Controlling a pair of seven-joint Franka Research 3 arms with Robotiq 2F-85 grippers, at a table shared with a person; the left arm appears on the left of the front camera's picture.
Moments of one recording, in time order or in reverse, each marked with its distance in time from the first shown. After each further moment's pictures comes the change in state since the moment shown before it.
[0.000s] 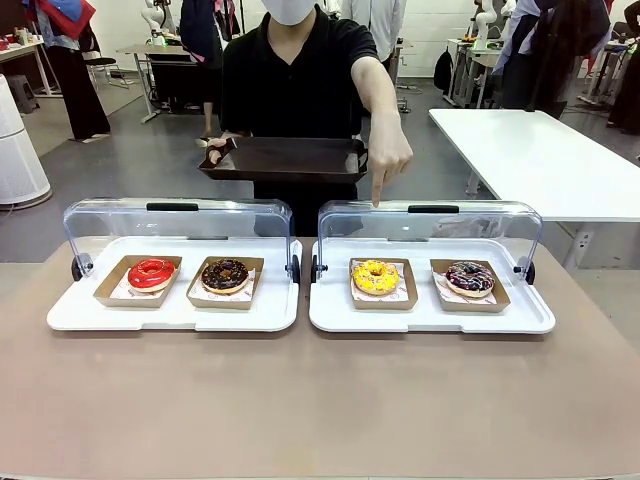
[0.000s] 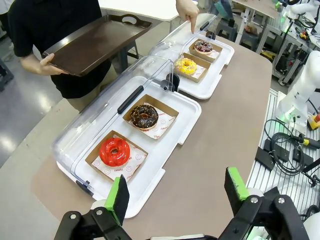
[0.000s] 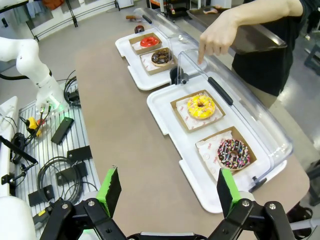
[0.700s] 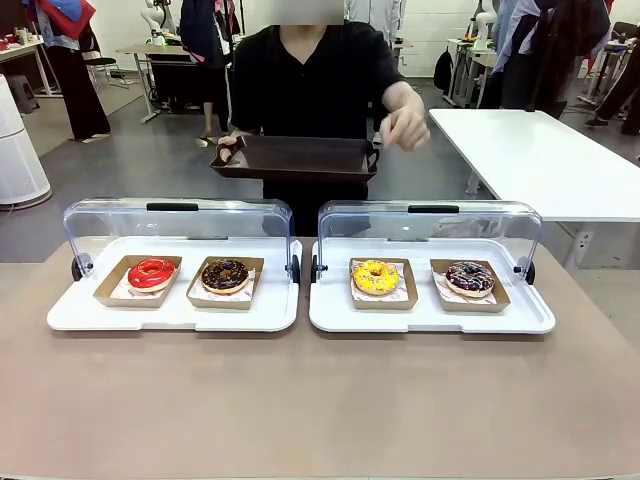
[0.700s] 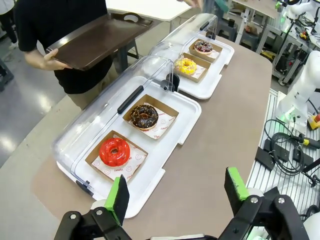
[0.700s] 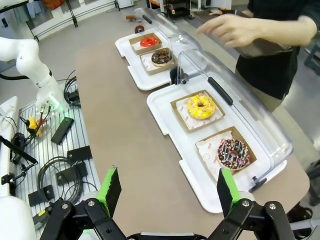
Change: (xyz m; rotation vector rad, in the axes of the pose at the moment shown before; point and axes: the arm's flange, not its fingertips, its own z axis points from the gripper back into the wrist) left arm 0.000 0.000 0.000 0.000 0.000 0.000; right arm 0.000 0.000 0.000 0.000 0.000 0.000
